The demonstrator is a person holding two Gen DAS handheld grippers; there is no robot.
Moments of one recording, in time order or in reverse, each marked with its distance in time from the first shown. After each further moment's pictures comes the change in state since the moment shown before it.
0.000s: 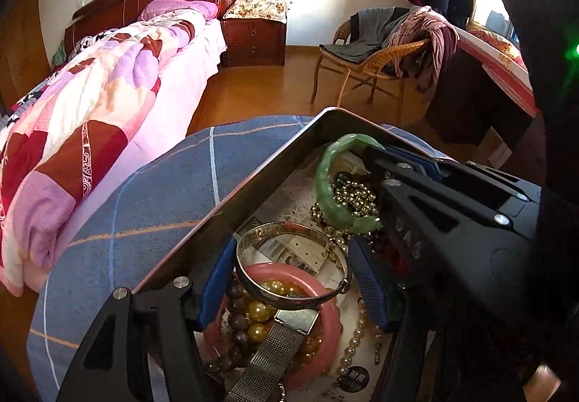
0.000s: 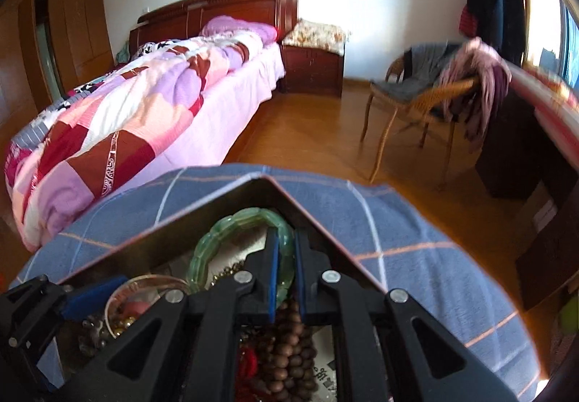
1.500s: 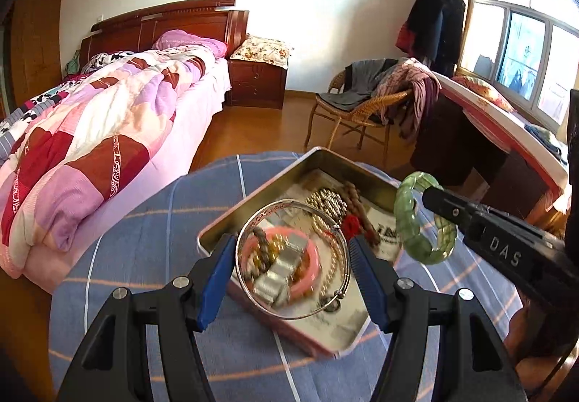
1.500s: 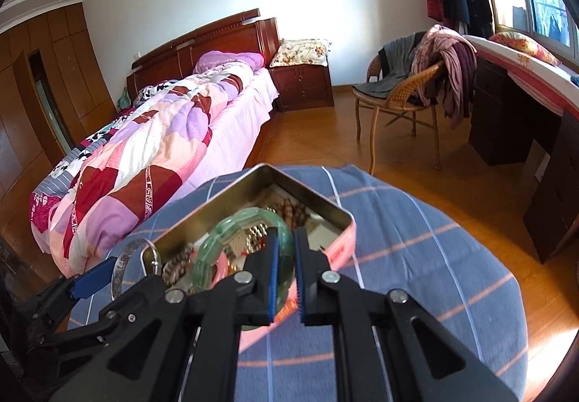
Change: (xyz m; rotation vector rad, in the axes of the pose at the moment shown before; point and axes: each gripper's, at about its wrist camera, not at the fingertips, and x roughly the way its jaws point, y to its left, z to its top) left arm -0.092 0.021 -0.034 -0.070 -0.199 -0.051; right arm -0.110 -0.002 -0.031 0.143 -0.100 0.047
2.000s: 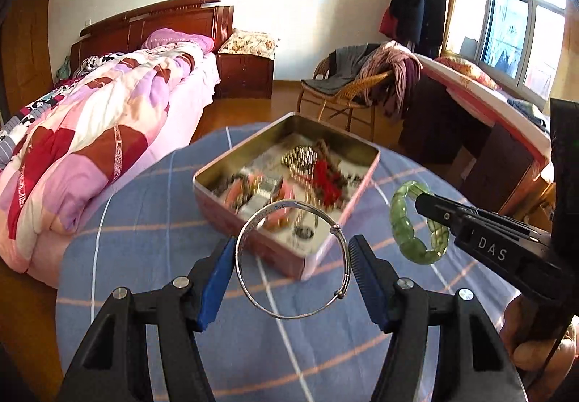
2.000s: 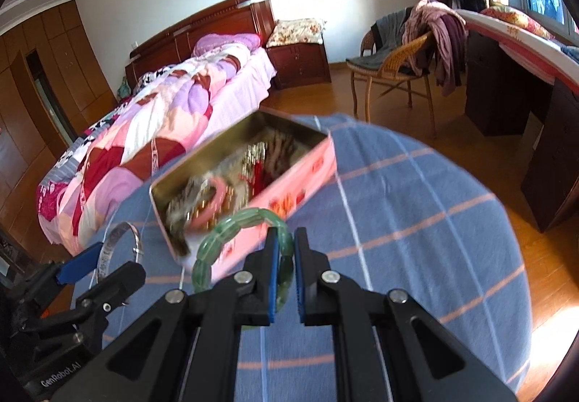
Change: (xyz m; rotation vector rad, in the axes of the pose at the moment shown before) left arm -0.046 -0.018 -0.042 0.060 0.039 -0.026; right arm -0.044 -0.019 -0.047 0.041 0.063 0.006
